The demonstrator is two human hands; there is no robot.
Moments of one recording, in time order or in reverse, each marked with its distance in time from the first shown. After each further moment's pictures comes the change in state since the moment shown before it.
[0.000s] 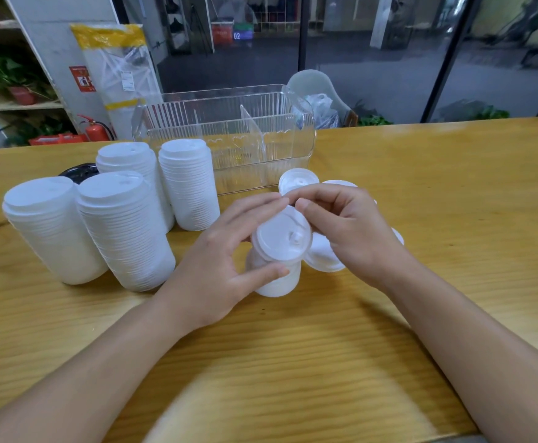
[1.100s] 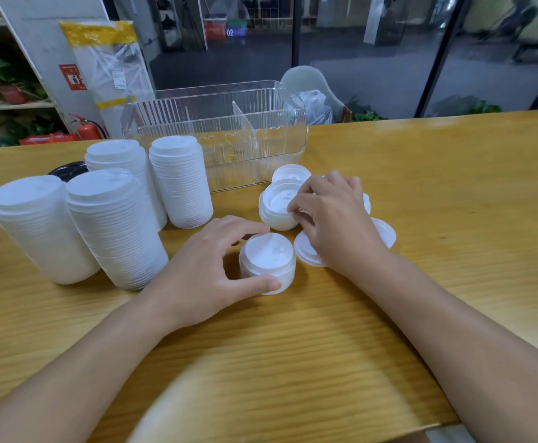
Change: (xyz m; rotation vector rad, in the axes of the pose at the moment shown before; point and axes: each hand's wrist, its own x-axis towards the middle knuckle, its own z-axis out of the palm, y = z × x) left_hand -0.007 -0.007 -0.006 0.170 -0.146 -0.201; right_hand 0.021 0.045 -0.007 -1.179 0.203 -0.385
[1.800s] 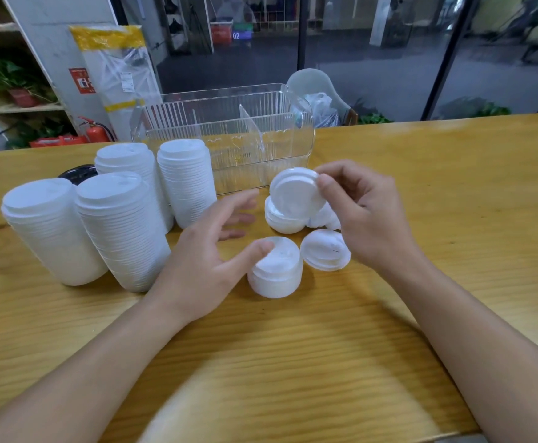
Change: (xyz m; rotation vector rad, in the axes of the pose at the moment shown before) left_hand 0.003 0.003 0.000 -0.273 0.237 -0.007; right_hand 0.002 -0.013 -0.047 0.836 0.067 0.349
